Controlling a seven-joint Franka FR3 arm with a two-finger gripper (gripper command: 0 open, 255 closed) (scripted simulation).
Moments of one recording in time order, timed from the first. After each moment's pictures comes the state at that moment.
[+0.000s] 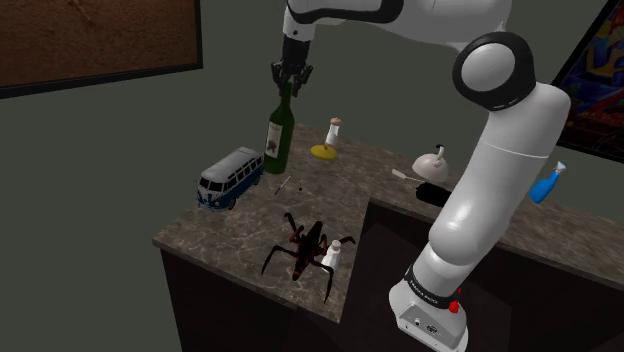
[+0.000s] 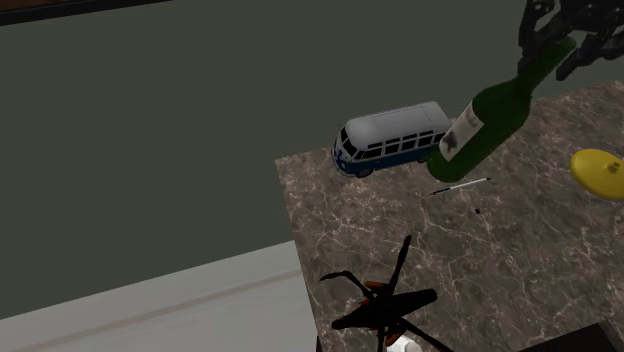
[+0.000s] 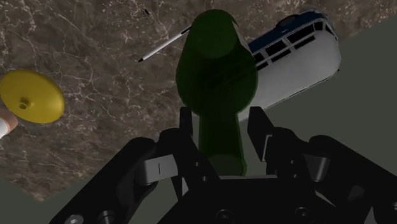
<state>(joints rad) -0.19 0.12 0.21 -1.52 -0.09 1.73 0.24</state>
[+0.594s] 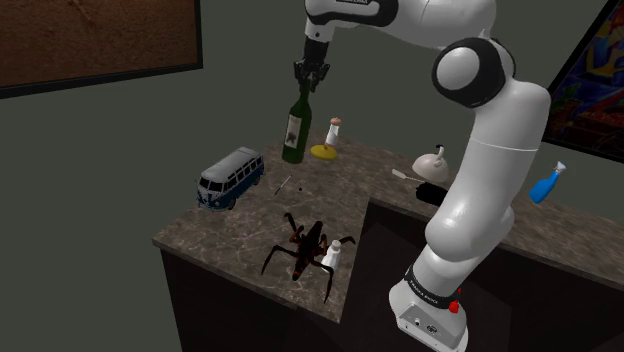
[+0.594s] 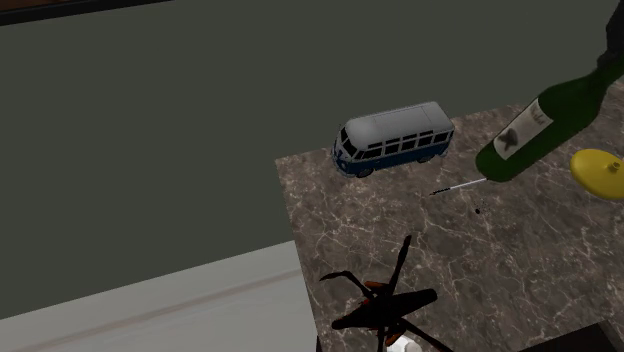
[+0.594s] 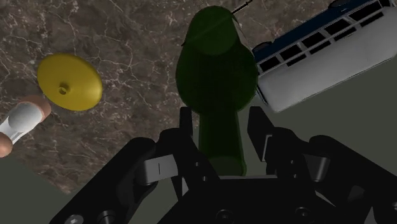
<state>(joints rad) -0.30 0.22 0.13 -1.38 -0.07 1.70 0.05</state>
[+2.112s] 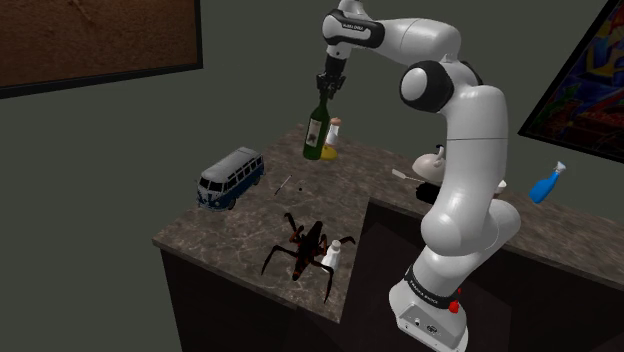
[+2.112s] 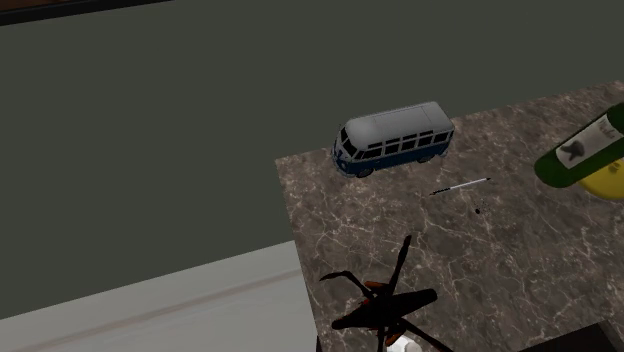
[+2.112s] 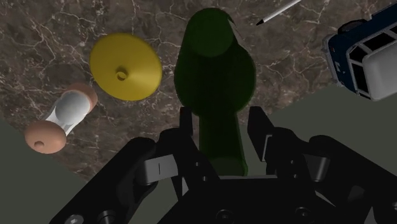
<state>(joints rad) -0.46 0.50 0.06 -1.10 -0.05 1.71 -0.19</state>
